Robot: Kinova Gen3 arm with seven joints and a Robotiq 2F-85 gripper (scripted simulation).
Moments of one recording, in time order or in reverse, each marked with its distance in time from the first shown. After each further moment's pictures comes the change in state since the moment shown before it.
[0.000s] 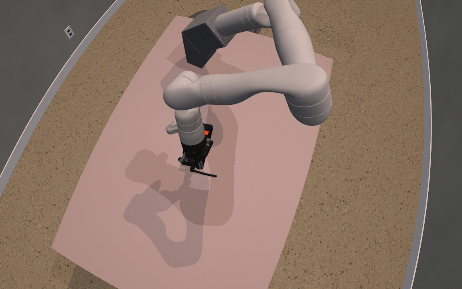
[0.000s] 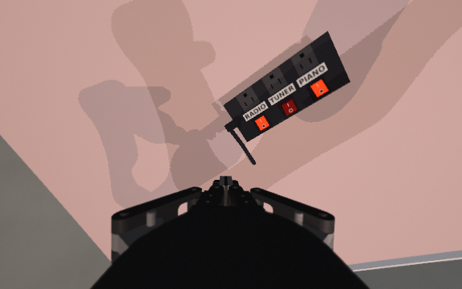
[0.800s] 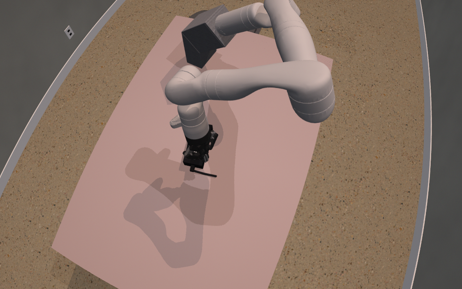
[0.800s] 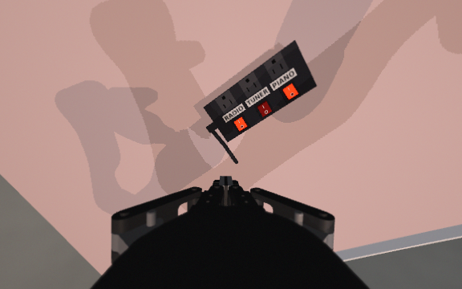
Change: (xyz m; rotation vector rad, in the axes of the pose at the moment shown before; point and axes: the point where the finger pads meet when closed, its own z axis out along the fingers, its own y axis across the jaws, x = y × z) arm 0.001 0.026 -0.013 -0.060 0.006 0.019
